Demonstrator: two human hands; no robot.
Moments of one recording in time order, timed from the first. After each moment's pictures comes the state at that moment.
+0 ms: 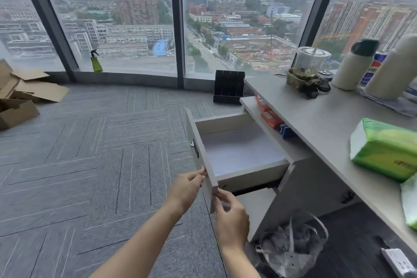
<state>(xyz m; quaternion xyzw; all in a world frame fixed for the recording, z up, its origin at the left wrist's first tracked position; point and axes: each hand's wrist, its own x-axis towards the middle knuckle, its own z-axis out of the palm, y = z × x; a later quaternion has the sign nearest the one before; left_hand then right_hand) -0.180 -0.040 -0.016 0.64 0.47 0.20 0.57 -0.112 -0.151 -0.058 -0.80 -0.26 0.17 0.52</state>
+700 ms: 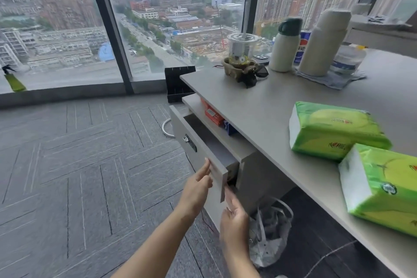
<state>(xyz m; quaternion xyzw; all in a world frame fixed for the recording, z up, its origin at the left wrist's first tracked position) -0.033 -0.080 -0.021 0.66 0.36 0.13 0.64 -0.007 -0.180 -0.094 -0.71 -0.11 0.20 0.66</state>
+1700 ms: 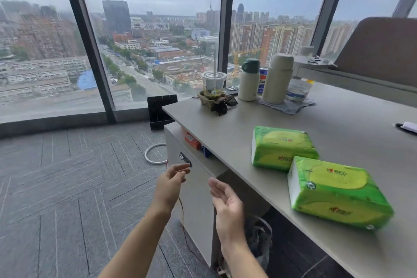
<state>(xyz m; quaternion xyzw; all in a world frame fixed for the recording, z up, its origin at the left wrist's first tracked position) -0.045 -0.080 0.052 0.66 0.32 0.25 0.63 0.000 -0.208 0.025 -0.60 -0.13 0.18 0.77</state>
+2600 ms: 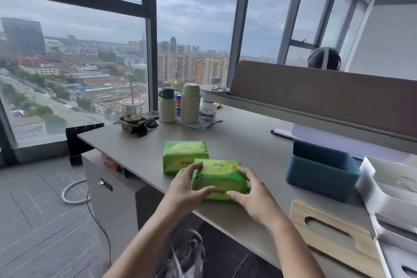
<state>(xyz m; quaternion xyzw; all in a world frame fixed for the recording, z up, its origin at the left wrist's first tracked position) 0.022 -0.263 0.106 0.85 0.06 0.14 0.51 0.059 -0.463 0.133 -0.88 -0.16 0.04 0.45</state>
